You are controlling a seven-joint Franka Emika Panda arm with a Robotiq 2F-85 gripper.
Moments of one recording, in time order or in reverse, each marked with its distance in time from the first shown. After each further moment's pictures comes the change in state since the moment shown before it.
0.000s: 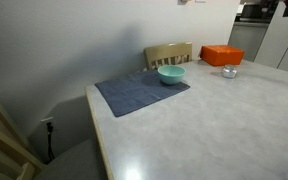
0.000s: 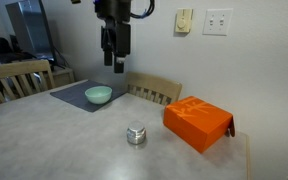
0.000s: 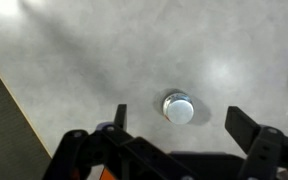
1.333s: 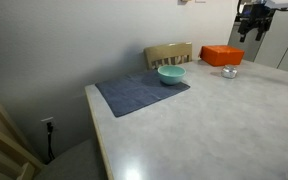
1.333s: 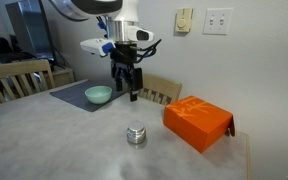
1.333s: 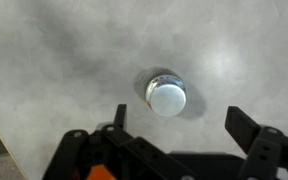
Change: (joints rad) arm 0.012 0.173 0.034 -0.048 0.005 0.321 -0.102
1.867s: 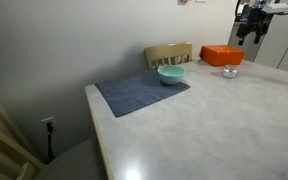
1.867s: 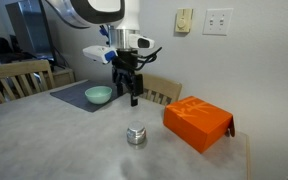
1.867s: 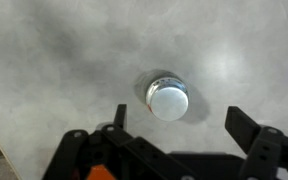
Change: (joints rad) arm 0.001 0.031 0.000 0.009 -0.002 0.014 0.000
